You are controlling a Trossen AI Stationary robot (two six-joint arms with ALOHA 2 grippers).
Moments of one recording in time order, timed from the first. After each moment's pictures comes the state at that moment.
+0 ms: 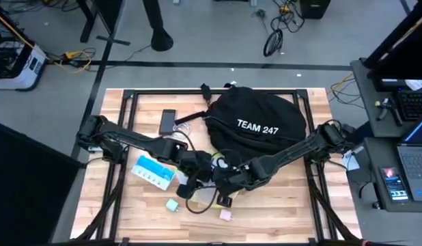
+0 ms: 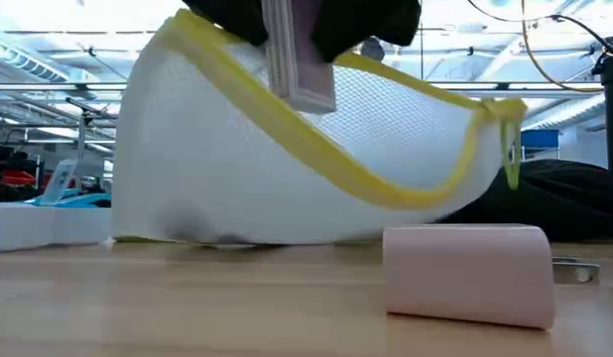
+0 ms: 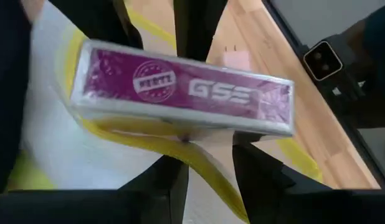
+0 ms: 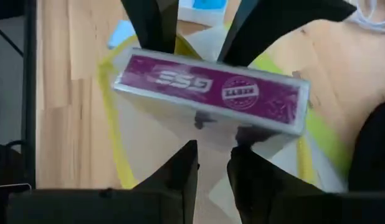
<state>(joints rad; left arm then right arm) -0.21 1.69 1.33 -0.57 0.24 0.13 0.37 1.86 1.58 -0.70 0.31 0.55</state>
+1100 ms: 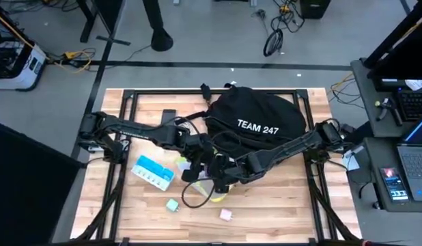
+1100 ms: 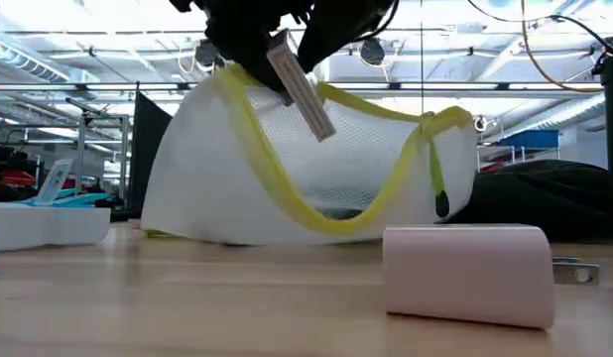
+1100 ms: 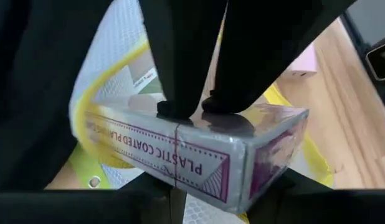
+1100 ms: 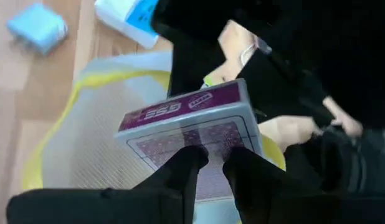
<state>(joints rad) -0.10 1.67 1.32 -0.61 0.25 0.14 0.32 1.88 1.60 -0.68 0.54 0.11</state>
